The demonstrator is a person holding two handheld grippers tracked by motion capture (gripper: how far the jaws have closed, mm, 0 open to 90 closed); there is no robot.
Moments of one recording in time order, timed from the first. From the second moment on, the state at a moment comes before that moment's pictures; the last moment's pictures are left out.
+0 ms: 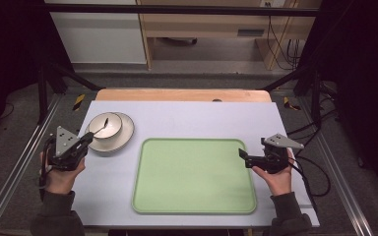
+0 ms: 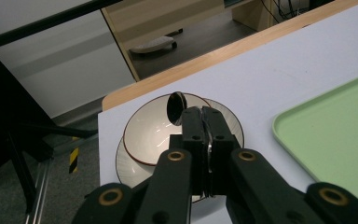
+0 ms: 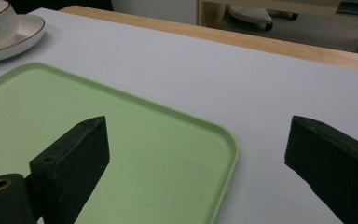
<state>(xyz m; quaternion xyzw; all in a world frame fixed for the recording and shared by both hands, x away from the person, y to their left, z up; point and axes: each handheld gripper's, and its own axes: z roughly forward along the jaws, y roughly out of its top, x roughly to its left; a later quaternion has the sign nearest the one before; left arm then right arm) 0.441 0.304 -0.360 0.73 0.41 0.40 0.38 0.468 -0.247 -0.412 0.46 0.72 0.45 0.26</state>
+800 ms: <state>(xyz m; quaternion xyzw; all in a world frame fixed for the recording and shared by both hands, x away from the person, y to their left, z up) 0.415 0.277 -0.339 0.73 0.35 0.42 0.40 0.467 -0.249 -0.411 0.46 0.72 0.45 0.26</state>
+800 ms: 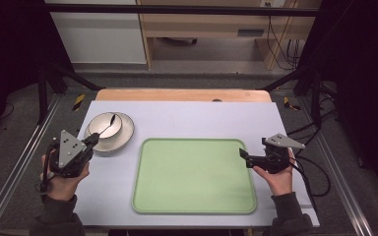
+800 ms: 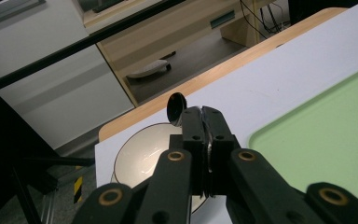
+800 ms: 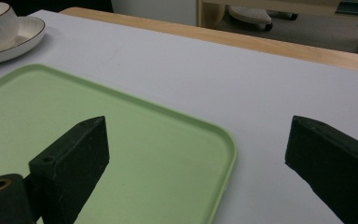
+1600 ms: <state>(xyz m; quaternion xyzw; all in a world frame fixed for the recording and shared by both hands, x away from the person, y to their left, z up) 0.401 0.247 -0.346 0.77 0.30 0.41 0.39 0.467 -0.249 -0.410 0.46 0.72 0.45 0.26</state>
